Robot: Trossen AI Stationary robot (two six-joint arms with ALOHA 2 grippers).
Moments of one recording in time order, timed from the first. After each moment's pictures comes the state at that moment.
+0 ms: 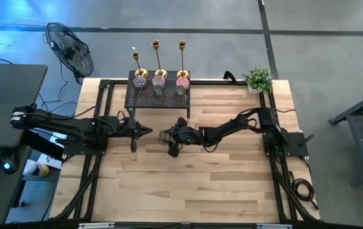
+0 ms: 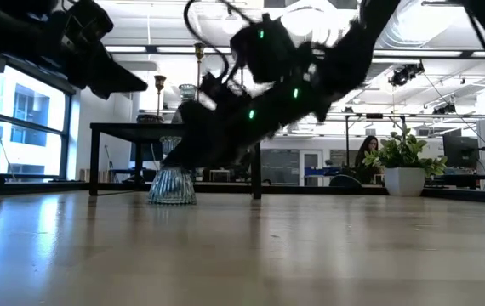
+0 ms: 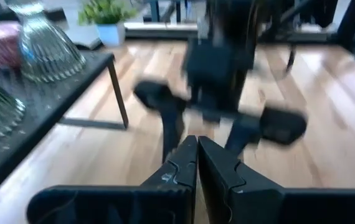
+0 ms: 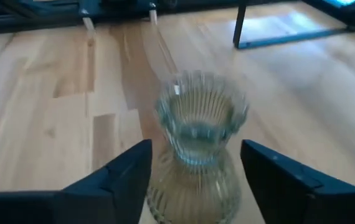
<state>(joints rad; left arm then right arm) -0.06 0.72 0.28 0.20 -0.22 -0.03 0.03 2.14 1.16 0.56 0.24 0.15</state>
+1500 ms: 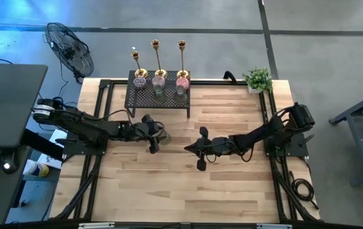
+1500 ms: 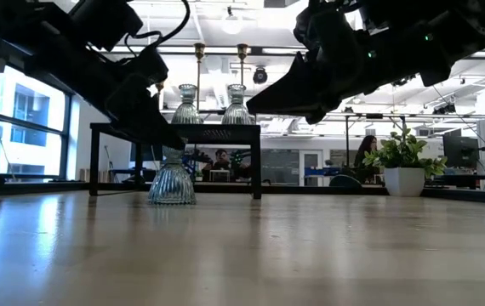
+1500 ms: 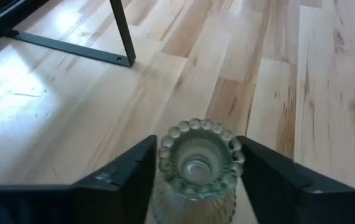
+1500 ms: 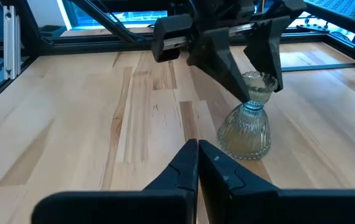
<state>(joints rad) -0.06 1.33 0.47 0.29 -0.33 -0.21 0.23 1.71 0.68 0.74 0.28 0.13</state>
